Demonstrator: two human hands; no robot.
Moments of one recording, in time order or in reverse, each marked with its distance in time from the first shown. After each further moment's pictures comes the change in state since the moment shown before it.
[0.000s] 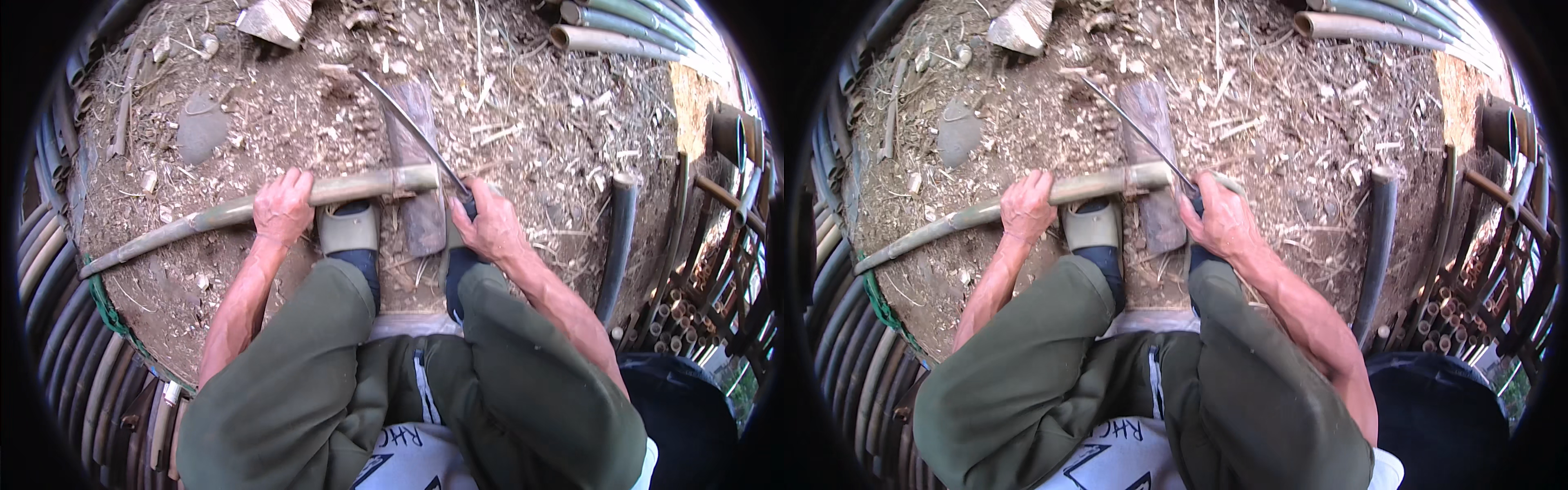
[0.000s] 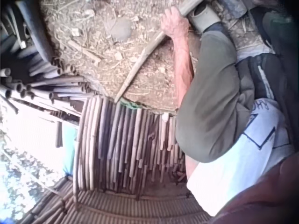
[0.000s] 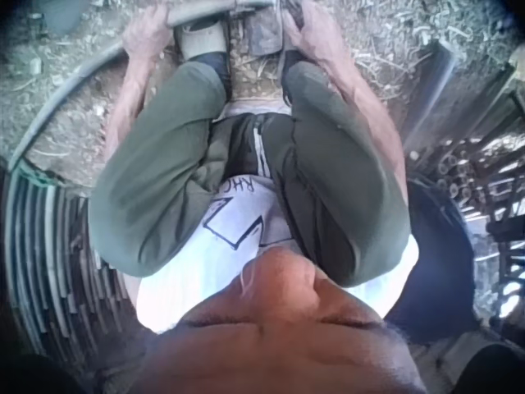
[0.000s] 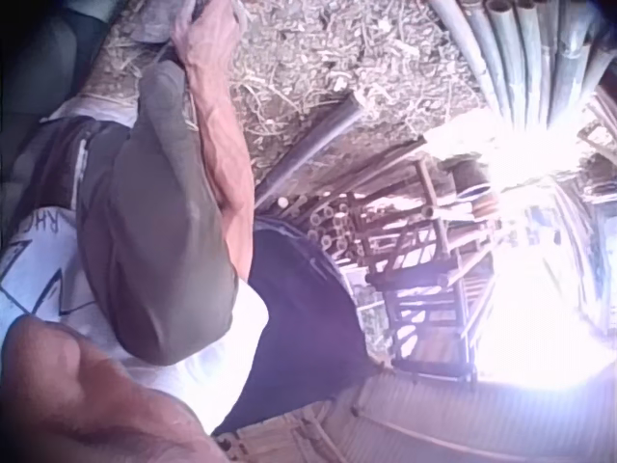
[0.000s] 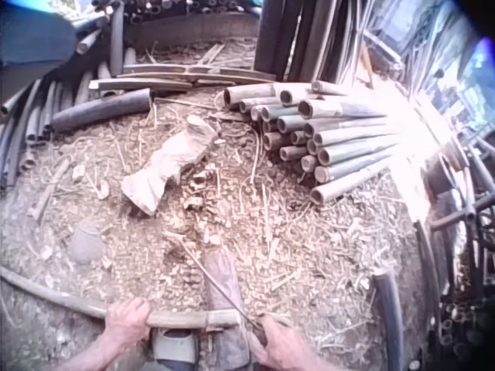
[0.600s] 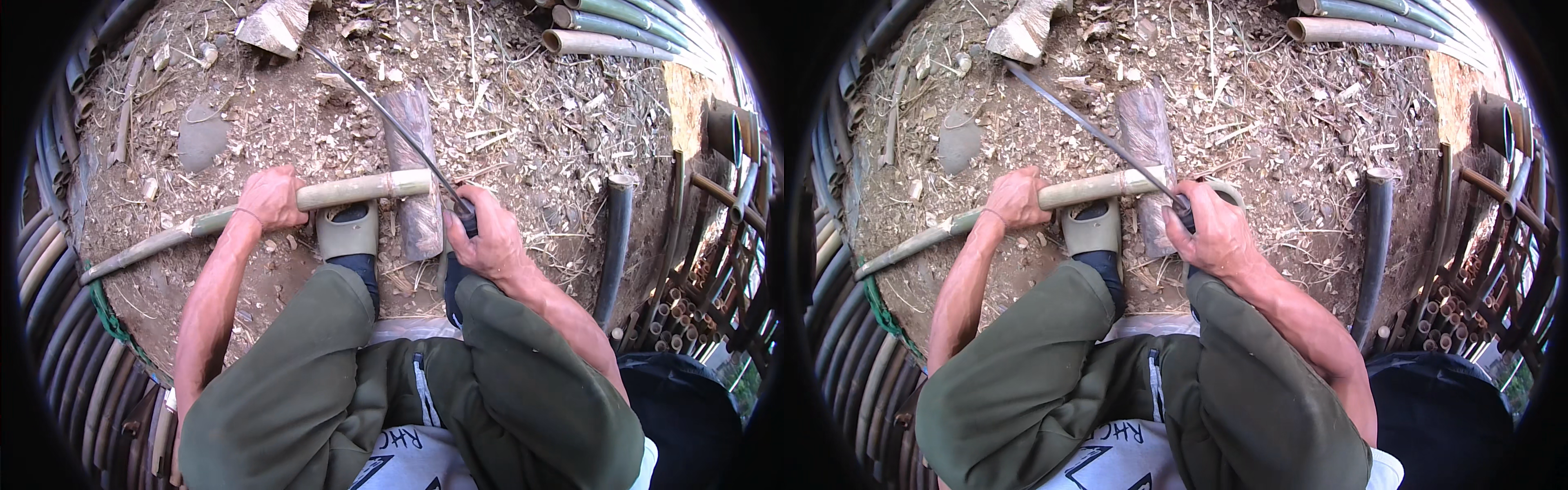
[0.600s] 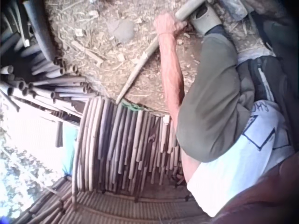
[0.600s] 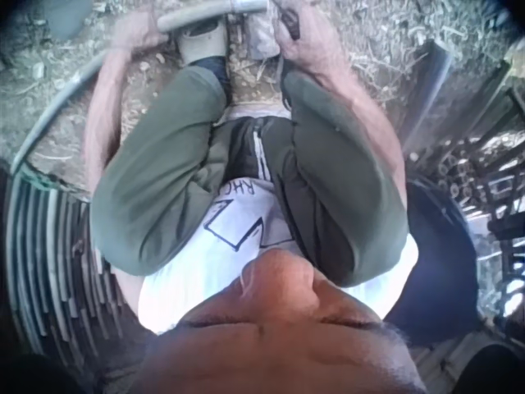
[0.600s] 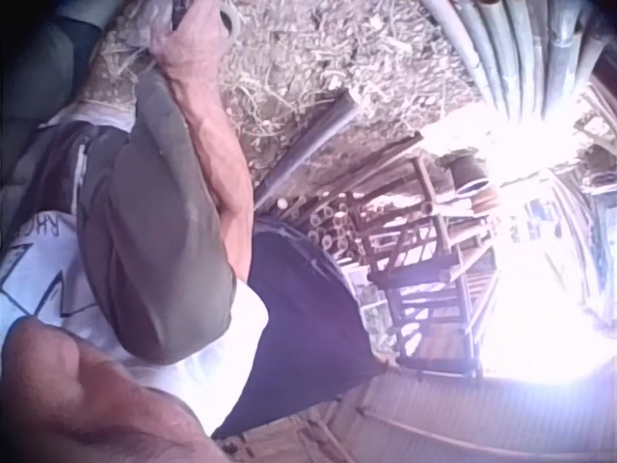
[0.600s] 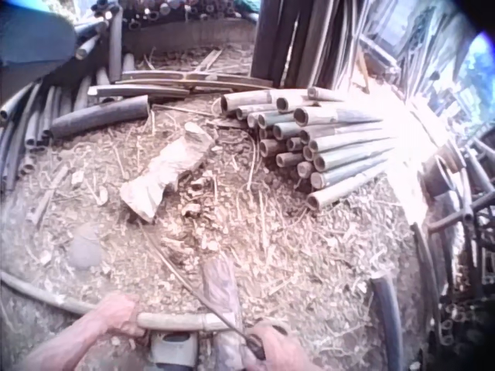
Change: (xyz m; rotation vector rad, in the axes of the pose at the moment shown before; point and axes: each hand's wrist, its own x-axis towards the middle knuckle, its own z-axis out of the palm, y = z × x) left_hand 0.046 -0.025 -0.046 -0.125 -0.690 -0.037; right_hand -0.004 -0.024 -0.009 0.067 0.176 -0.232
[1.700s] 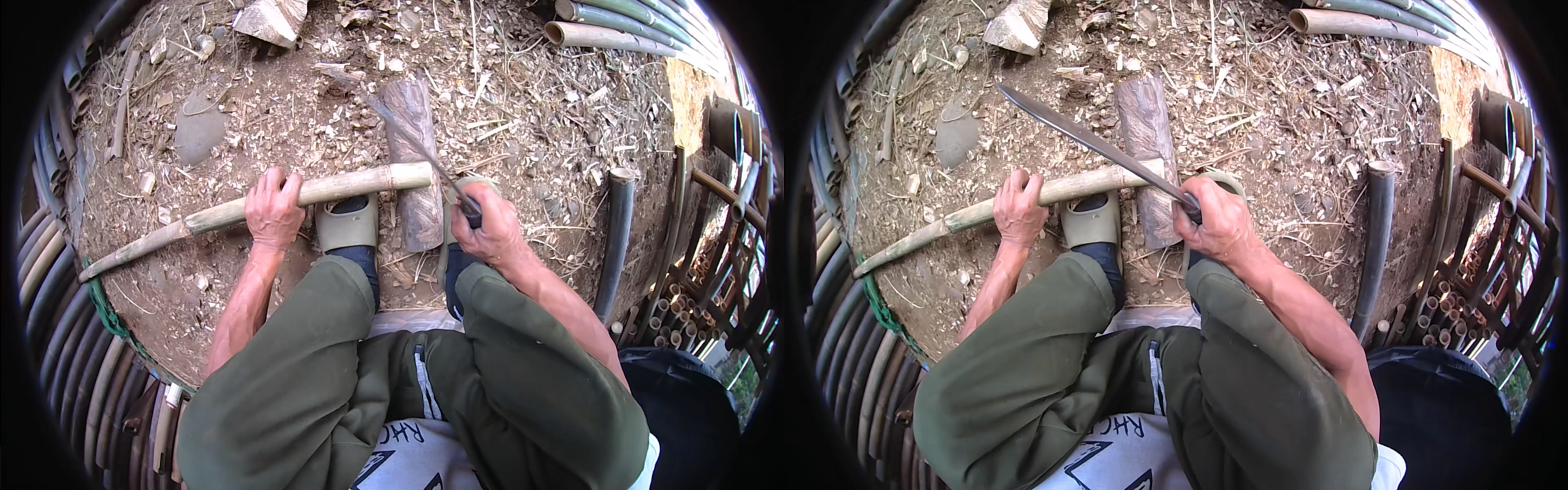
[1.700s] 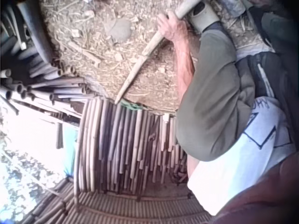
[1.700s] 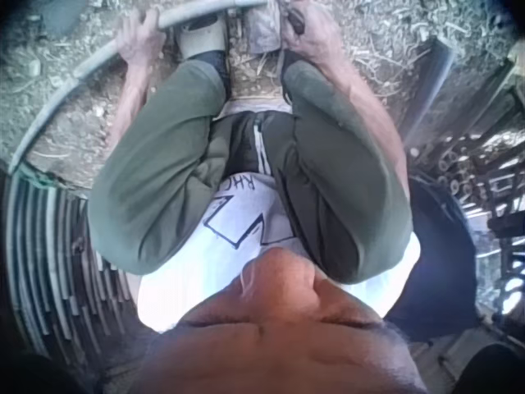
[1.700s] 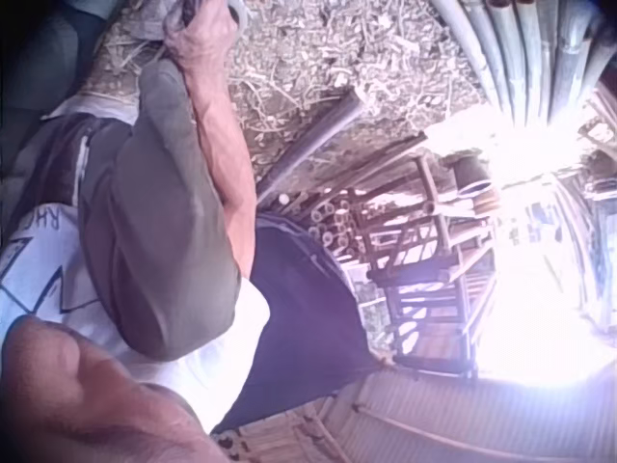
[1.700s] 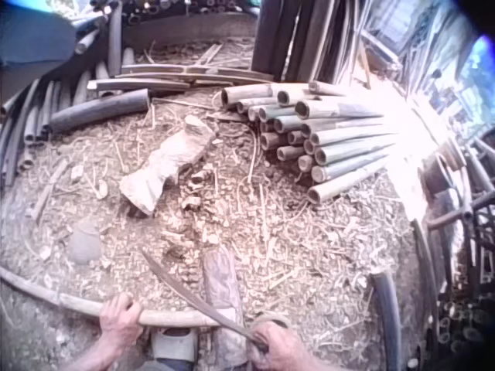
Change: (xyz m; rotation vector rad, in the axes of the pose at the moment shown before) left_hand -0.015 0.016 0.074 0.150 0.847 -0.050; right_hand -0.012 0.028 0.011 0.038 0.050 -0.125
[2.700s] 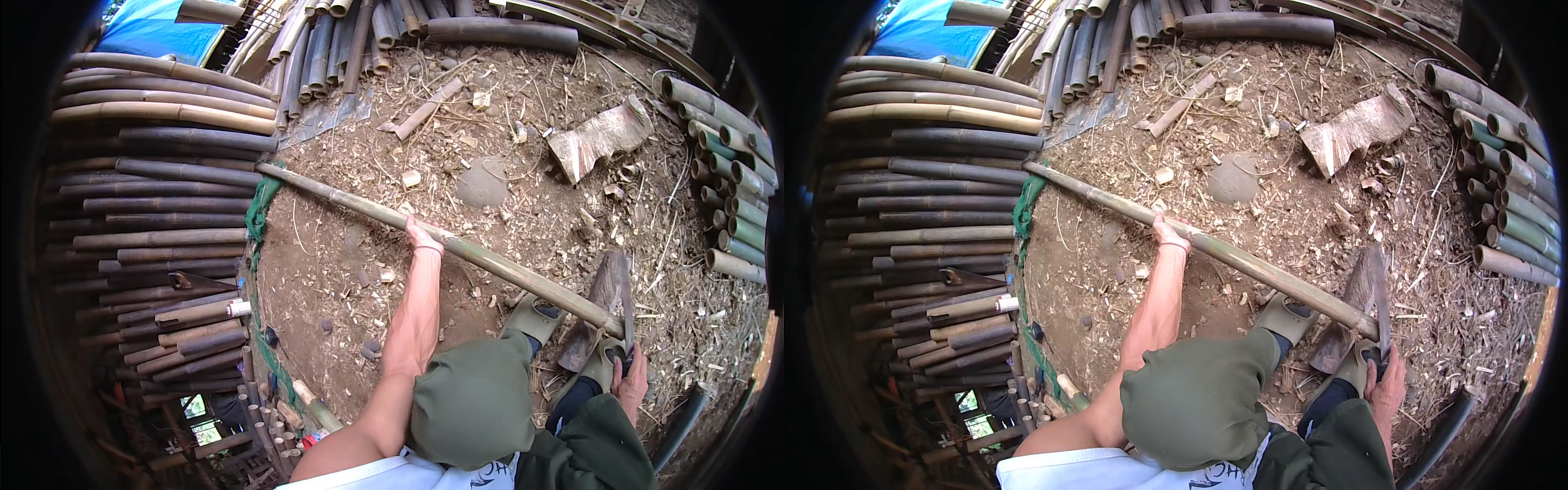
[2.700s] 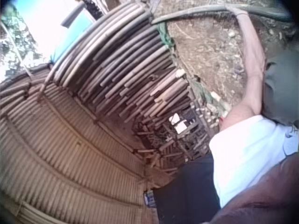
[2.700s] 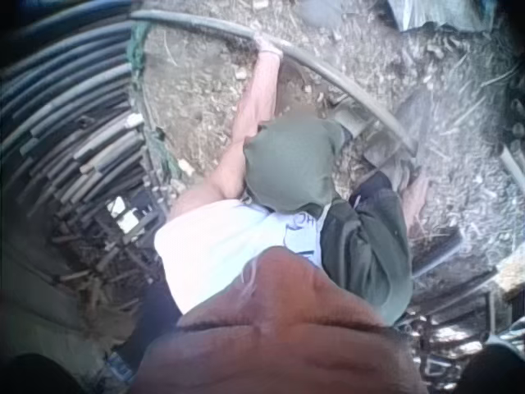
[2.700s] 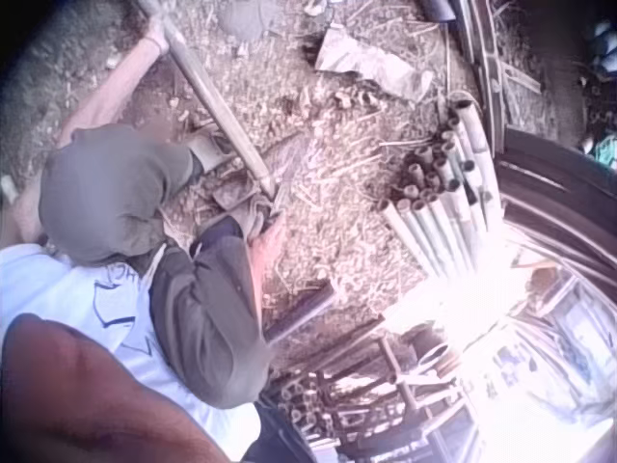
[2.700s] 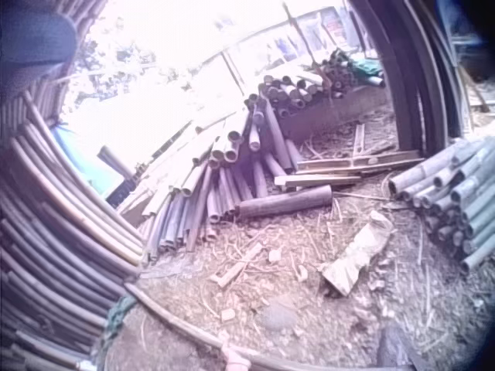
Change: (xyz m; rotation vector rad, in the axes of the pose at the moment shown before) left_hand -0.034 -0.172 0.006 -1.769 1.196 -1.789; right_hand -0.043 0.034 -0.027 -0.493 -0.152 0.187
